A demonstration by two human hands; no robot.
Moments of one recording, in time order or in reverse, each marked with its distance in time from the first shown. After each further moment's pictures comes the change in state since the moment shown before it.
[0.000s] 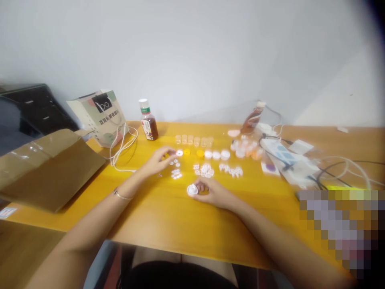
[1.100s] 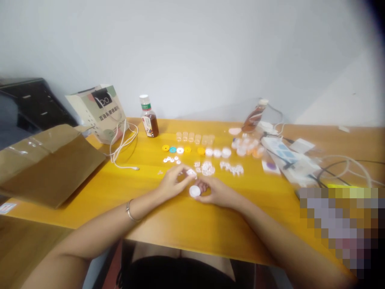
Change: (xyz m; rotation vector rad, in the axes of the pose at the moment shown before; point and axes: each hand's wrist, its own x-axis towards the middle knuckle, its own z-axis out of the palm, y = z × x) left_hand -0.040 0.063 0.056 -0.176 0.153 0.022; right_hand -0.005 -0.009 -0.007 -0.055 -0.100 -0.047
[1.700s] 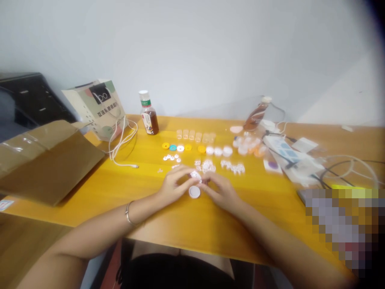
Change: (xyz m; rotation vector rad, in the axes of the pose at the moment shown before) left_hand -0.005 0.009 -0.001 -0.115 0.051 0.102; right_hand -0.008 -0.009 0.008 -0.054 0.409 -0.202
